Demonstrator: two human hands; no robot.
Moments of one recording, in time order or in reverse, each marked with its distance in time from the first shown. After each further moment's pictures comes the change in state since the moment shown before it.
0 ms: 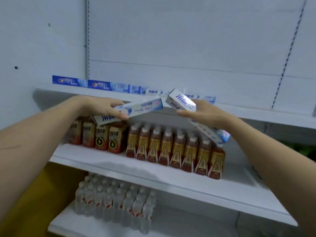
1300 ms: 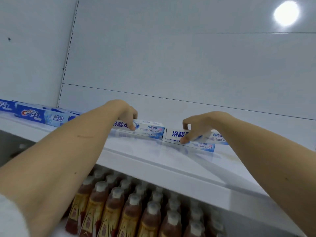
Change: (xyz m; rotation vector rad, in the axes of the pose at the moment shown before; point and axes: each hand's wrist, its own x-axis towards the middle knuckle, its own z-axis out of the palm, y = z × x) left_hand 0.324 0.135 -0.043 0.696 0.166 -0.323; right_hand 0.274 0.184 -0.098 -0.730 -0.318 0.100
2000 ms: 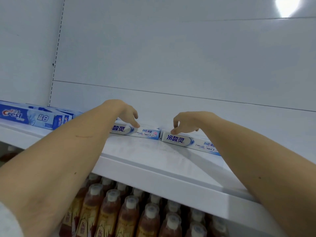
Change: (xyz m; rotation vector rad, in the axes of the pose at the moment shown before) left_hand 0.041 0.010 0.010 -0.034 -0.008 -0.007; right_hand 0.030 -0.022 0.012 0.034 0.085 0.006
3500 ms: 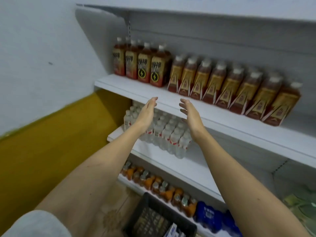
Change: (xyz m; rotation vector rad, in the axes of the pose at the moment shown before) left_hand -0.379 -0.129 0.375 -1.419 0.072 -0.204; right_hand -0.278 -0.382 0.260 1.672 -0.046 0.133
